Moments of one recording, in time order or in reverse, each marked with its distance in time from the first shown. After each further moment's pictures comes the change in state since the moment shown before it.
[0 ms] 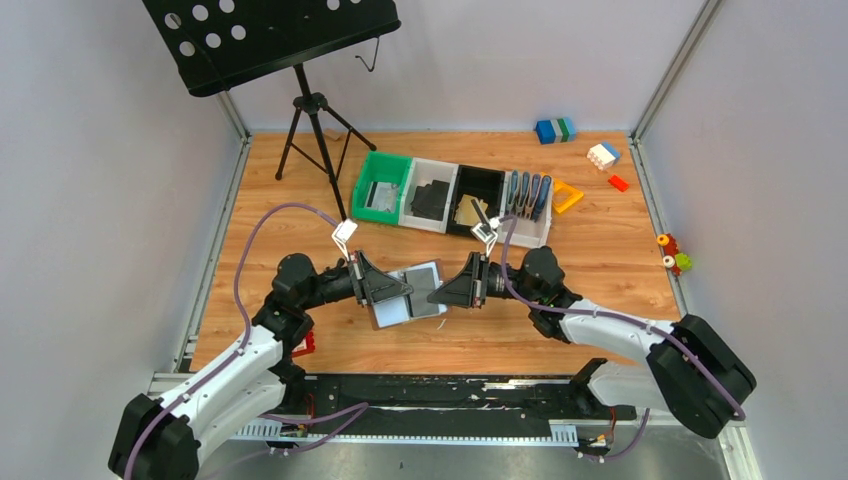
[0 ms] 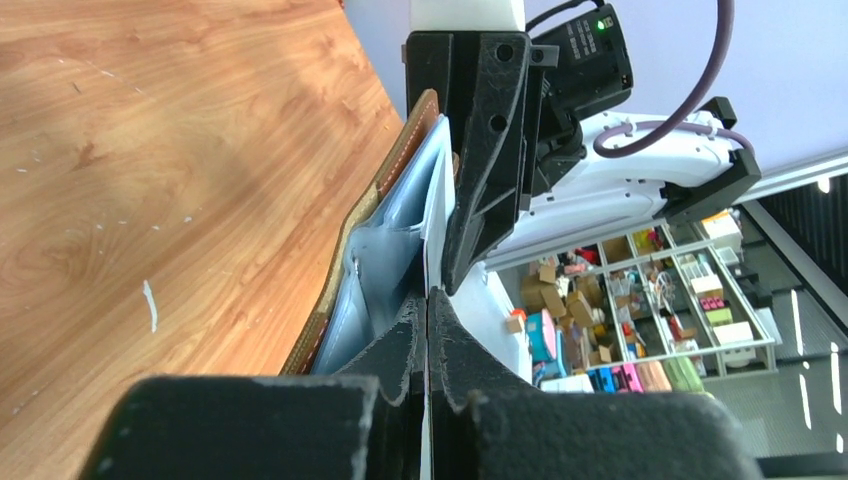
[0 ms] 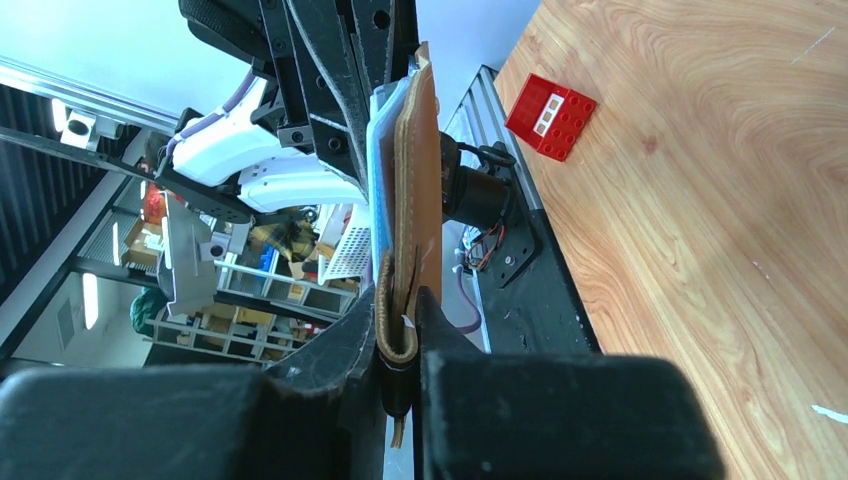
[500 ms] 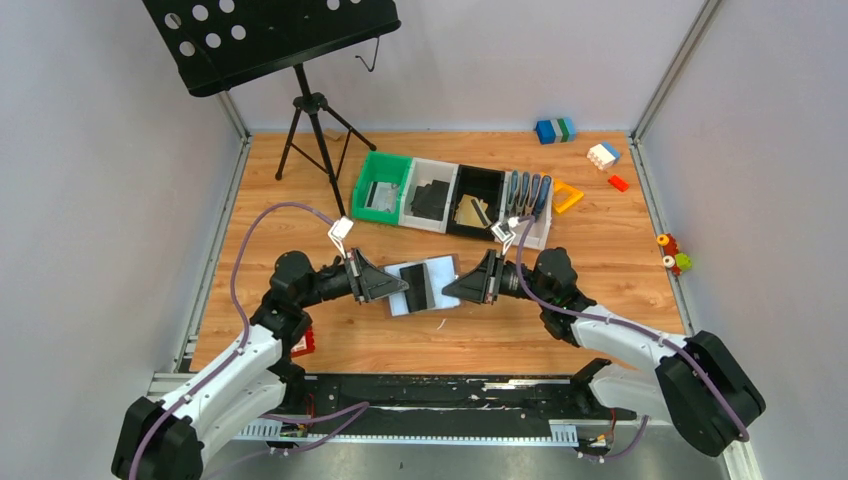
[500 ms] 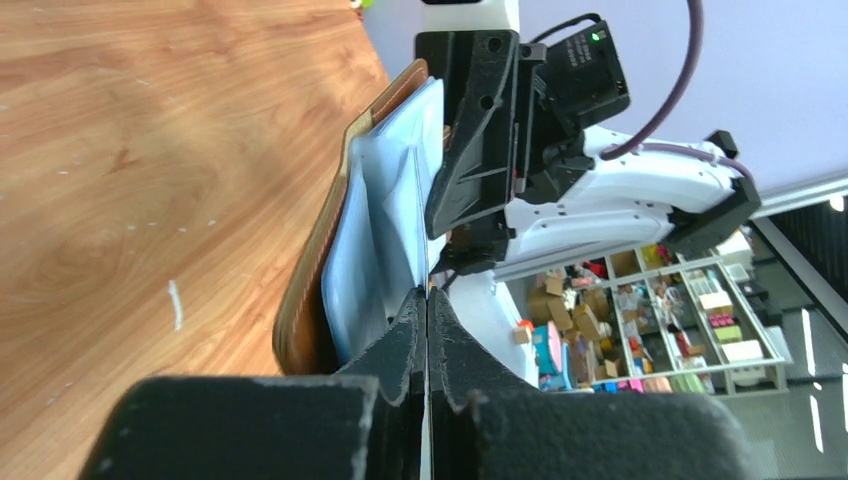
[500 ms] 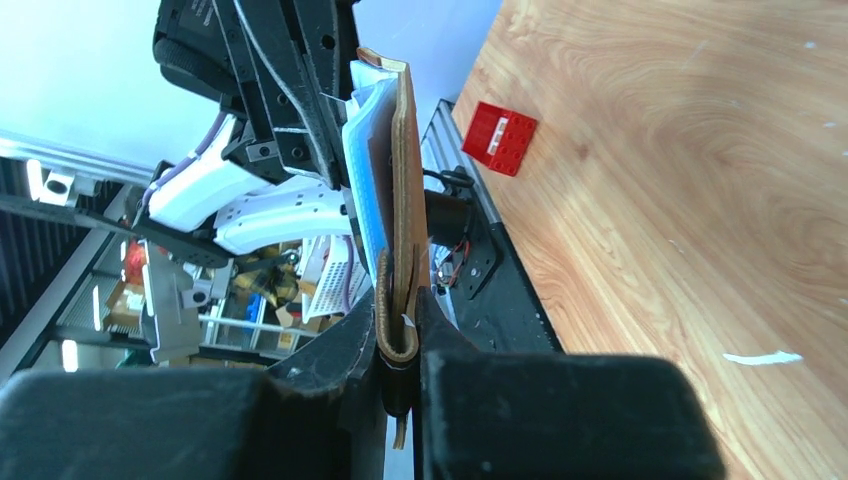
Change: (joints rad) left arm 0.024 0.001 0.006 -0.011 0.017 0.003; right arm -0.086 -0.087 -0.058 -0.075 0.020 -0.008
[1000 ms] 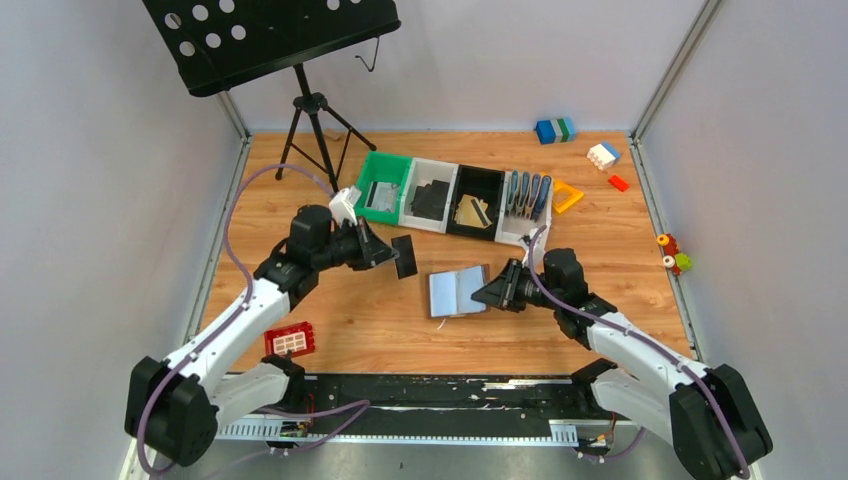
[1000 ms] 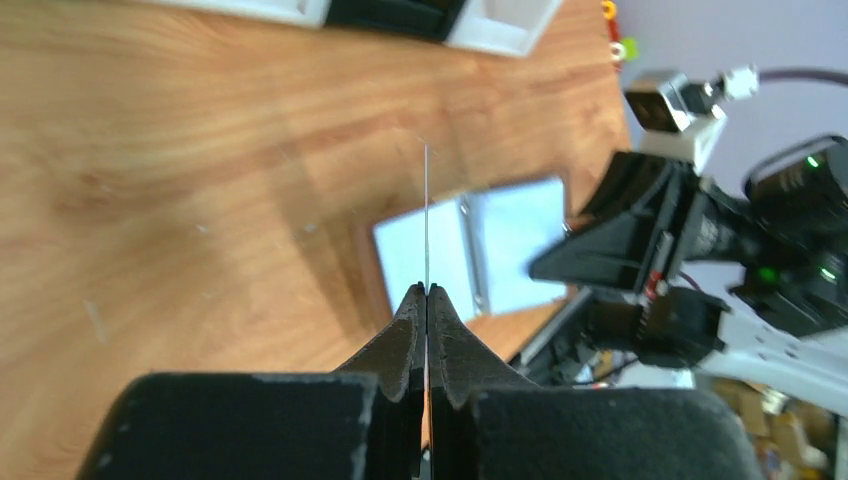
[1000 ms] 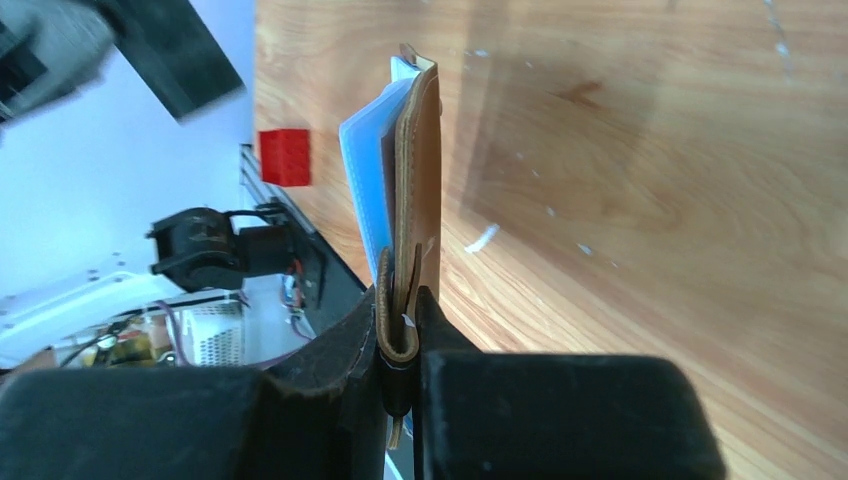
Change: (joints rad) left arm 0.042 0.216 0.333 -0.548 -0.290 0.367; right arm -0.157 -0.143 -0.022 -0.559 0.148 -0.230
